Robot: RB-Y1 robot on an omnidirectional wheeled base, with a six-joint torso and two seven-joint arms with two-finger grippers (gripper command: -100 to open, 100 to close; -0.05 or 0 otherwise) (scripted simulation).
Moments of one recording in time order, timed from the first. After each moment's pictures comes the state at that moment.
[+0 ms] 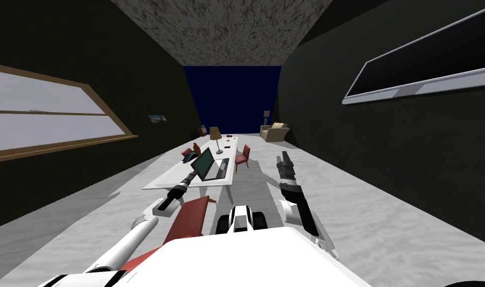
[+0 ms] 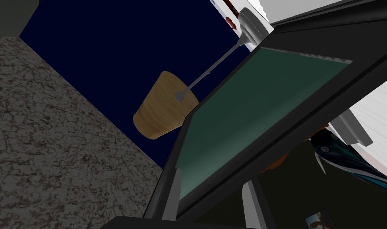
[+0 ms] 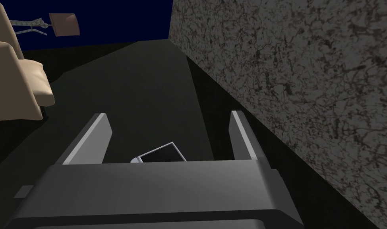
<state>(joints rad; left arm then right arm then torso) -0.11 0.63 -0.07 -0.88 -0.01 -0.61 -0.12 0.48 0.03 -0.03 -2.23 0.04 -0.39 0.08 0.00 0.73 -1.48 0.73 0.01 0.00</state>
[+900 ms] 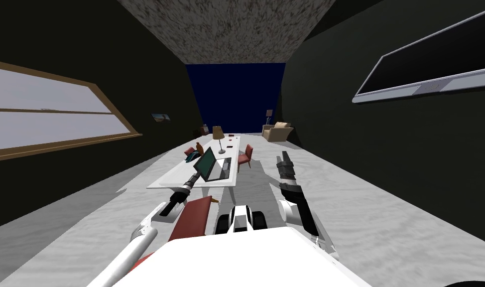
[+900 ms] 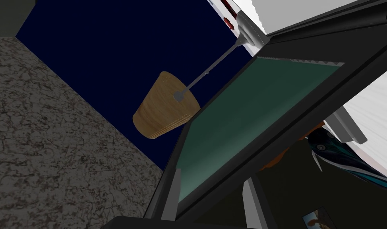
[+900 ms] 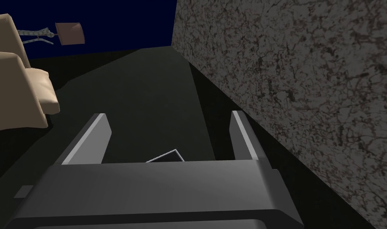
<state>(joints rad) 0.08 0.54 -0.01 -1.23 -0.08 -0.45 -0.15 0.48 0.03 -0.03 -2.23 0.04 -0.39 0.08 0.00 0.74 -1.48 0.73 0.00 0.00</state>
